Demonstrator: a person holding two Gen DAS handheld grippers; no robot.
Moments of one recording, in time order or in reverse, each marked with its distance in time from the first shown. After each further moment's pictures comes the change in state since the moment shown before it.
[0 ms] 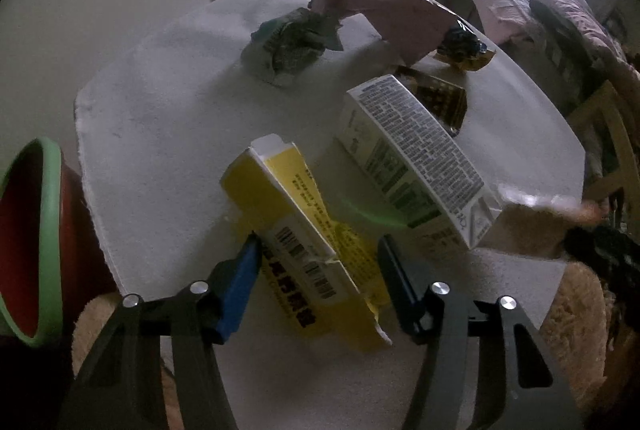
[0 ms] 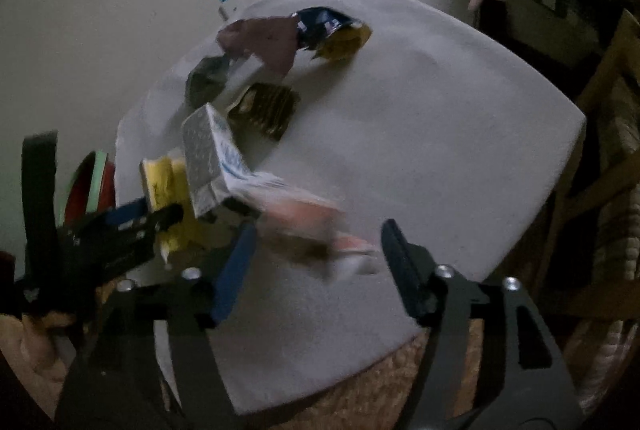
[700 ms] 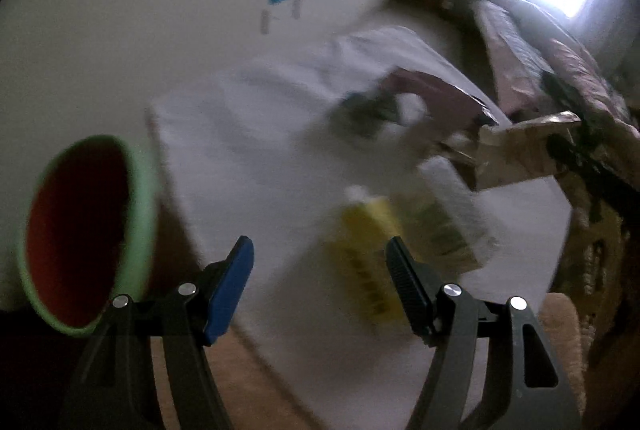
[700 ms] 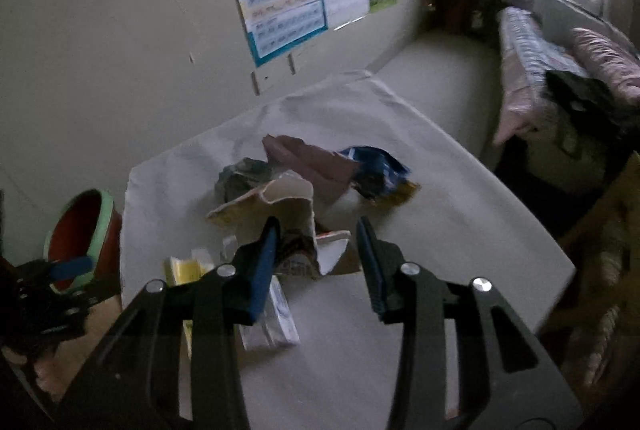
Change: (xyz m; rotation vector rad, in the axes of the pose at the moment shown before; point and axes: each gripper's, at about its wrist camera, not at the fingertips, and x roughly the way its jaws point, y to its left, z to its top) left arm -0.066 0.066 -0.001 -0.105 -0.129 -0.021; right arm -0.030 0.061 0.060 -0.197 -0.282 -0.063
